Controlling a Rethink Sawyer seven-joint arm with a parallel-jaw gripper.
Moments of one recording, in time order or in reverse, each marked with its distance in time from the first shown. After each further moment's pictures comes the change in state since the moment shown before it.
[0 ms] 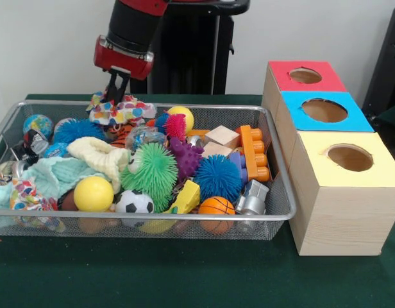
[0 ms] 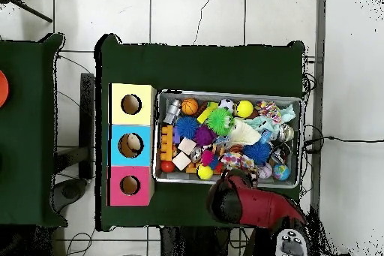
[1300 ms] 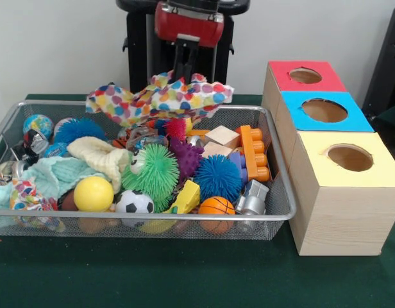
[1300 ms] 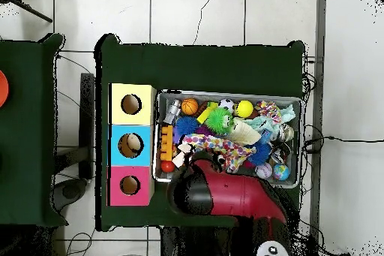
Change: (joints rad) arm 0.036 -0.288 0.228 0.044 0.058 0.243 0.000
